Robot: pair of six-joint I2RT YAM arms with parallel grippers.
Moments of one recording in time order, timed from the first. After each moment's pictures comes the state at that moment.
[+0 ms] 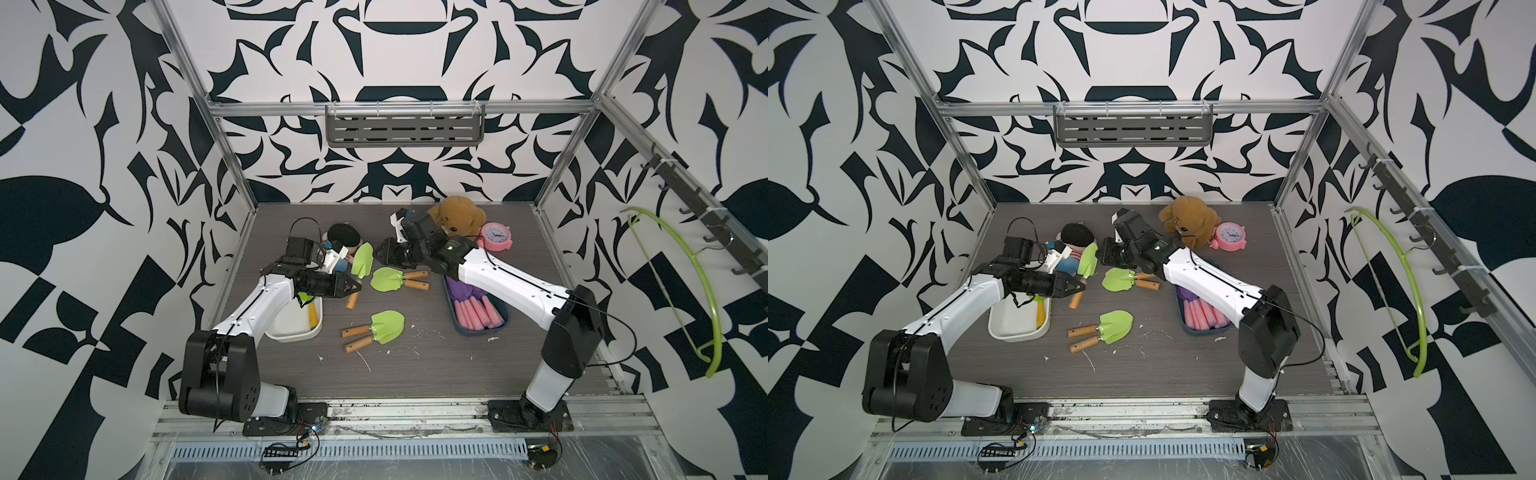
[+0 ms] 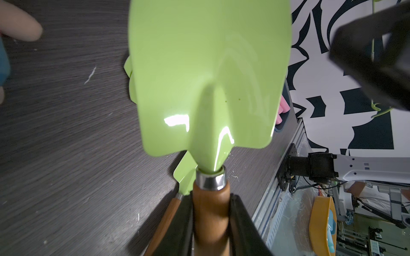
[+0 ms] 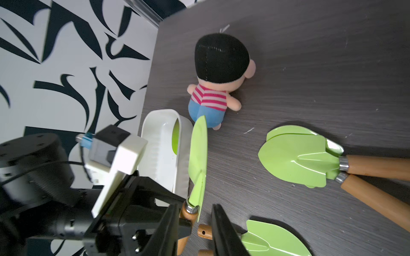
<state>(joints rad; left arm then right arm) -0.17 1.40 0.94 -0.60 0.84 -0.05 0.77 1.77 1.55 -0.45 -0.20 0.80</state>
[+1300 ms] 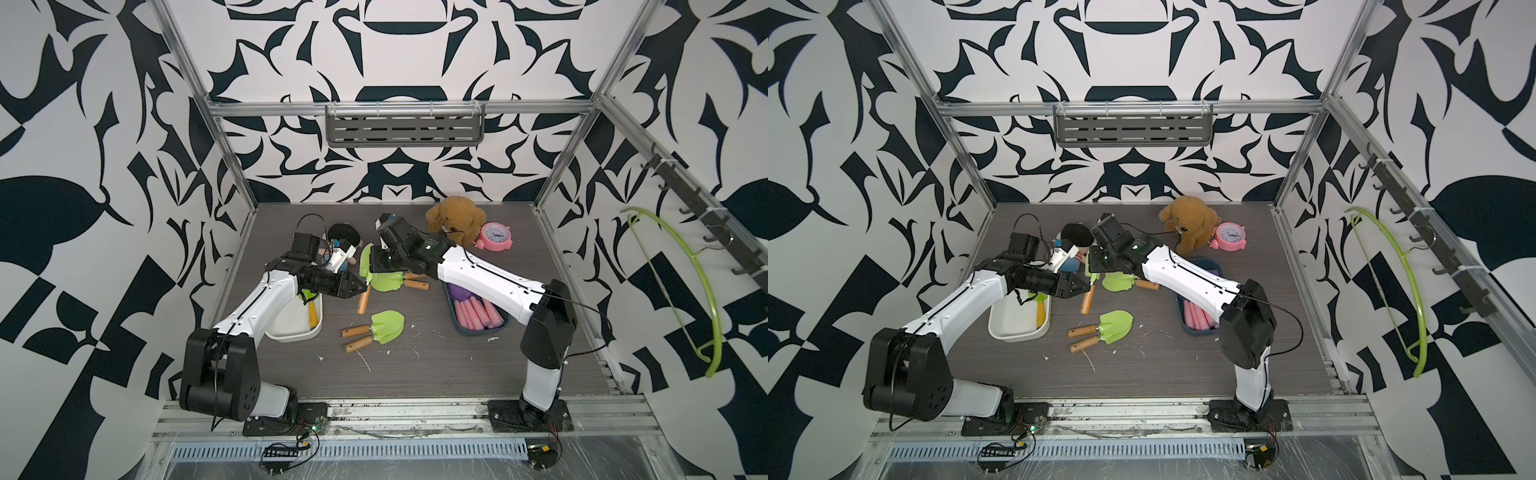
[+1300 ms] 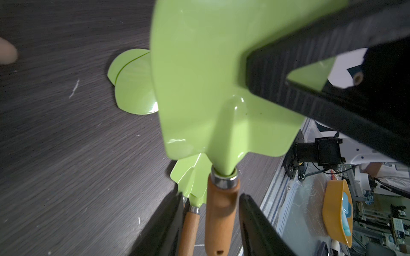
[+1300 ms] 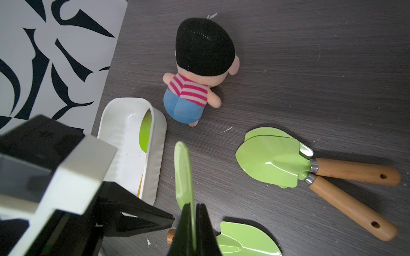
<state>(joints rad) -0.23 1.42 1.00 -0.67 0.82 0.05 0.86 1.87 1.72 -0.63 0.00 0.68</state>
